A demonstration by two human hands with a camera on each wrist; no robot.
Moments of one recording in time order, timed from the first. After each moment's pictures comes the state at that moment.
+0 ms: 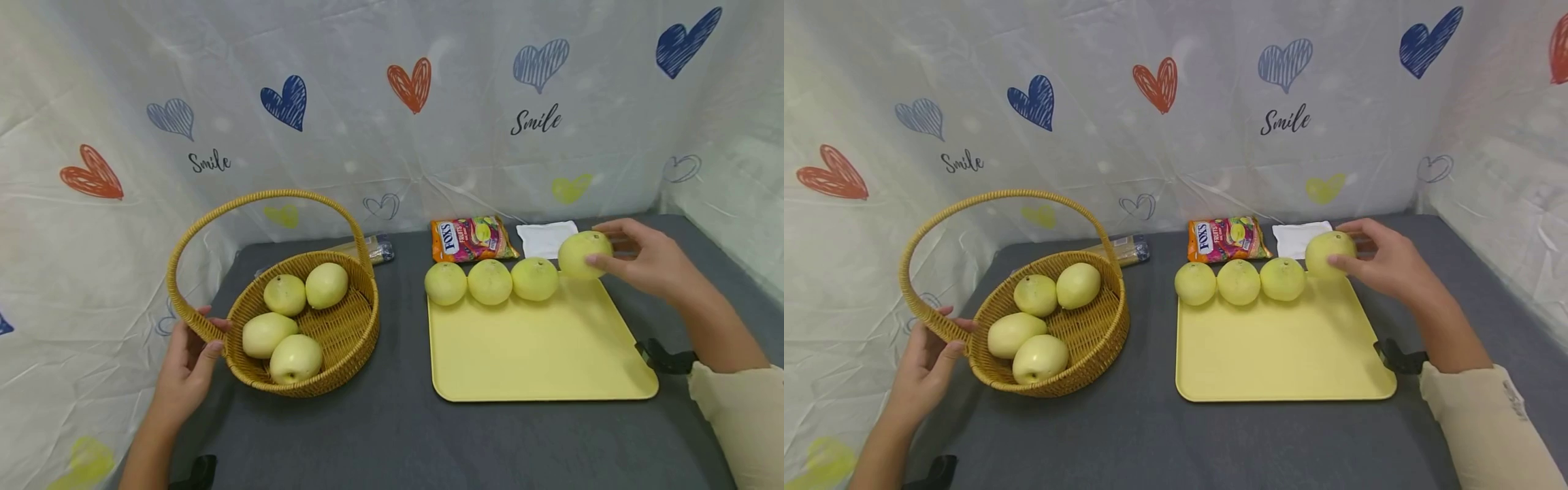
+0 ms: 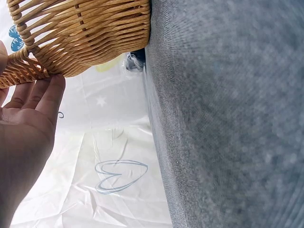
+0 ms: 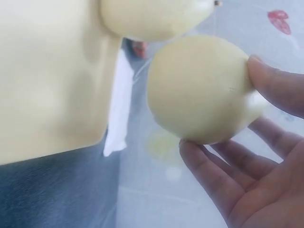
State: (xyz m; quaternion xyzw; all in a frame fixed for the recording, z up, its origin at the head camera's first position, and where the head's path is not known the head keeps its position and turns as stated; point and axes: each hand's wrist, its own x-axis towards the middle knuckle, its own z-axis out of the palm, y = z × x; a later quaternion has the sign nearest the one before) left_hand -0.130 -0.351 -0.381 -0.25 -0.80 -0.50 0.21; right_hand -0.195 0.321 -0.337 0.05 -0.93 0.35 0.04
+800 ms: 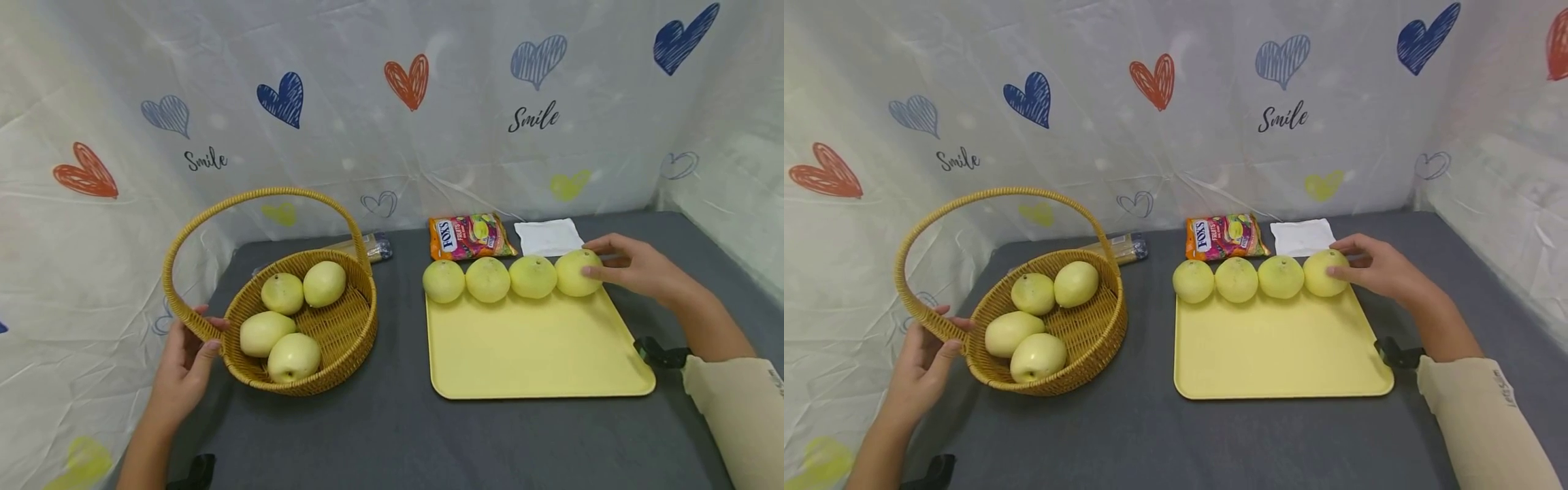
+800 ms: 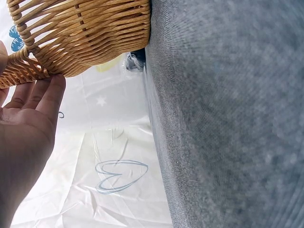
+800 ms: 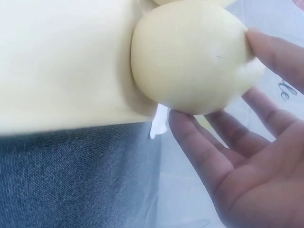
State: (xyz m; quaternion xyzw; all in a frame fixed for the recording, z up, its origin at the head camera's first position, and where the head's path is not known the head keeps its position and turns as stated) left_hand -0.131 -0.347 -0.381 -0.27 -0.79 -0.51 0.23; right_hand -0.208 0.340 -0.367 0.08 -0.92 0.39 -0.05
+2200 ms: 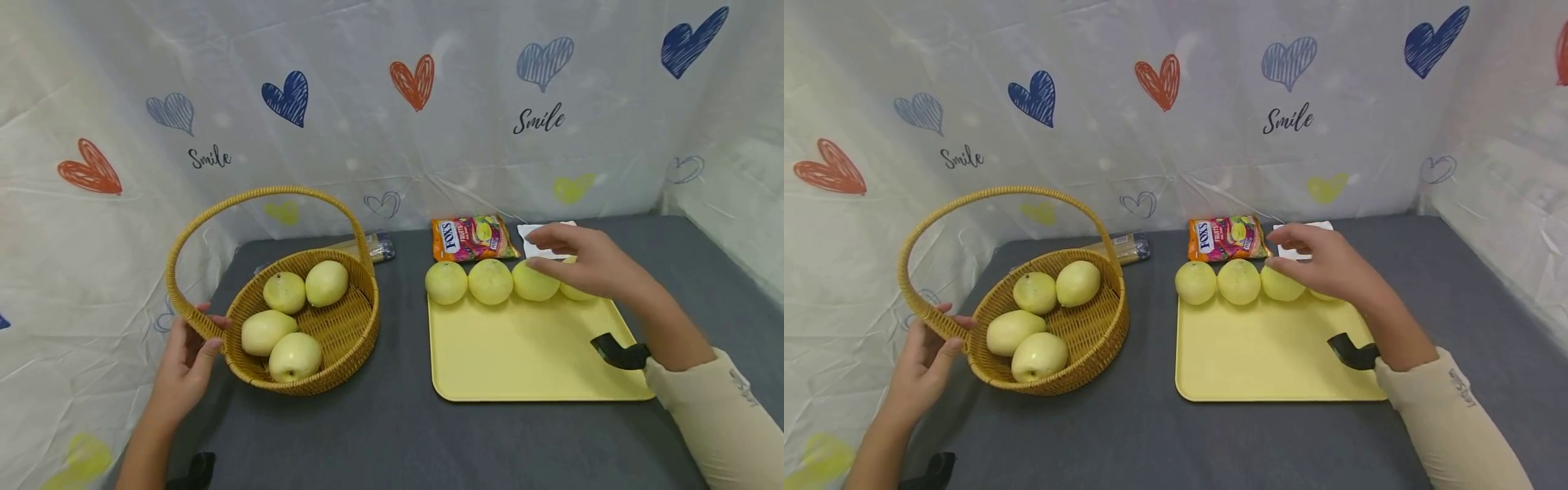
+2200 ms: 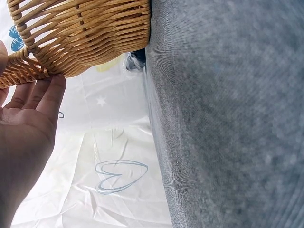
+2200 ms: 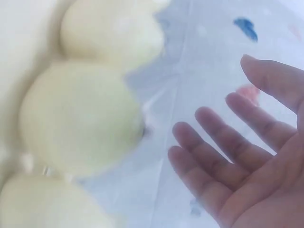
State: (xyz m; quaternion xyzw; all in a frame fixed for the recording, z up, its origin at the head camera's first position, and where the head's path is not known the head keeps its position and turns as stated) left_hand -0.134 -0.349 -0.381 -0.29 -0.77 -0.52 0.23; right_hand -0.198 0.248 -0.315 0.23 -0.91 0.35 0.07
